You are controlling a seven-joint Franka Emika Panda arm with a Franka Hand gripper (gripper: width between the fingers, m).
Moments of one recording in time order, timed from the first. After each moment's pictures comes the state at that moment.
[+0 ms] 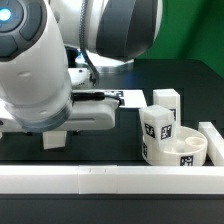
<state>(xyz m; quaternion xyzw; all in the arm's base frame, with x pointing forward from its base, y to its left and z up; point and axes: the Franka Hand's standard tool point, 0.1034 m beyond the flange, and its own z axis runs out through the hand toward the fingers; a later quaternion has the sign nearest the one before) 0.542 -0.117 0.014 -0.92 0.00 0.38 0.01</state>
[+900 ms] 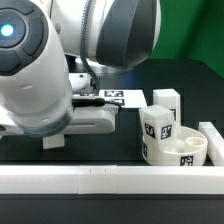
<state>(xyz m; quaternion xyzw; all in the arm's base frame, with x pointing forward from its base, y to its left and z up) 0.537 -0.118 0.008 -0.92 0.00 0.39 0.01</state>
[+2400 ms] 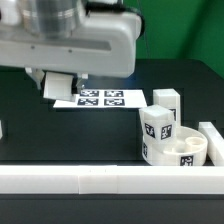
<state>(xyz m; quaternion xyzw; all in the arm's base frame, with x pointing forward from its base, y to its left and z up) 0.609 -0.088 0.126 -0.98 0.09 0.16 -0.02</state>
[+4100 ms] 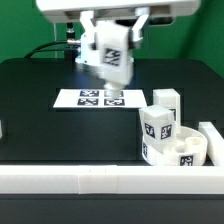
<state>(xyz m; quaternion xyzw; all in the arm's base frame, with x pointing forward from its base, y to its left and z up) 0.636 0.004 0.185 -0.93 0.14 -0.33 0.01</state>
